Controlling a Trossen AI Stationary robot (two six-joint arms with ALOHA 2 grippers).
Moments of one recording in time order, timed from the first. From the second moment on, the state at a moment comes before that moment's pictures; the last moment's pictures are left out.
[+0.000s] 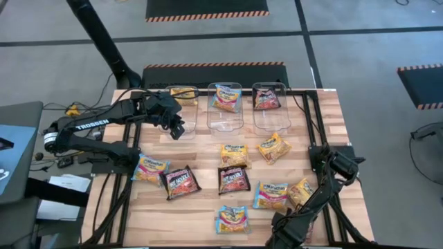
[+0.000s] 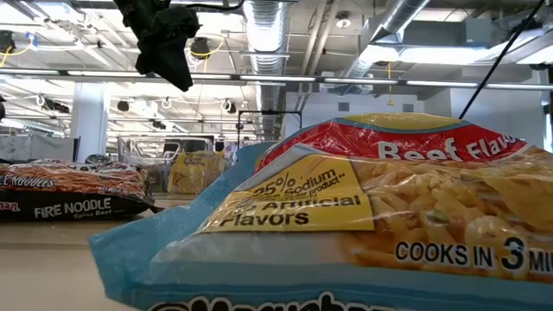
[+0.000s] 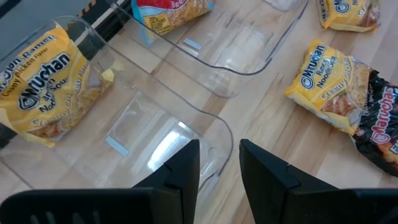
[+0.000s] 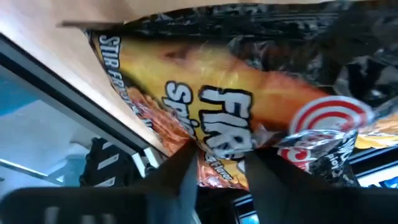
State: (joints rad) left arm 0.34 1.10 1.03 -0.74 -0.15 -0.24; right arm 0.88 2.11 1.51 -1.17 -0.38 1.36
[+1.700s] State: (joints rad) left arm 0.34 1.10 1.03 -0.74 -0.15 -0.23; right arm 0.53 1.47 1.51 -1.56 0.49 0.90
